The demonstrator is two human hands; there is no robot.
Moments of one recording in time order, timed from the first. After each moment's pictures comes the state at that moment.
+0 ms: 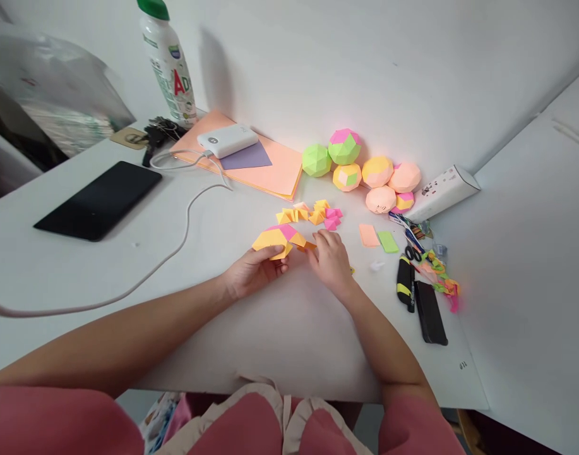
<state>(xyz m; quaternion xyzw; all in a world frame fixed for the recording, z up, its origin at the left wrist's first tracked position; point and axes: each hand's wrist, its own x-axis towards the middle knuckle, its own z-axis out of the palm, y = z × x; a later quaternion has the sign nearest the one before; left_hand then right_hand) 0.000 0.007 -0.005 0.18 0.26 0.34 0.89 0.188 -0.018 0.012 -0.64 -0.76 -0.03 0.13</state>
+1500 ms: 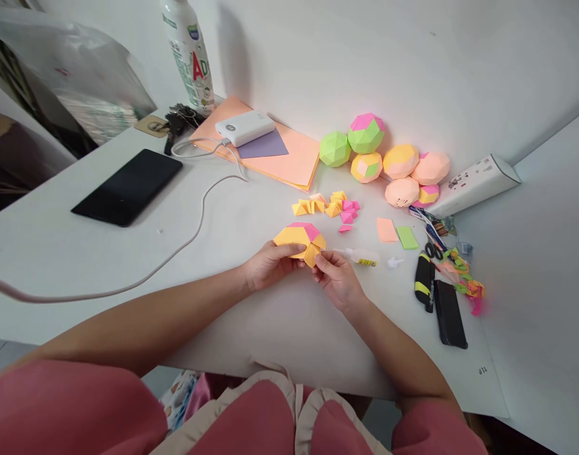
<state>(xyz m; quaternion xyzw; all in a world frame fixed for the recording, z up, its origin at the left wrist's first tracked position) 0.000 0.006 -0.002 0.29 0.21 0.33 0.88 0.155 -0.052 0.010 -0.54 -0.25 0.64 0.49</state>
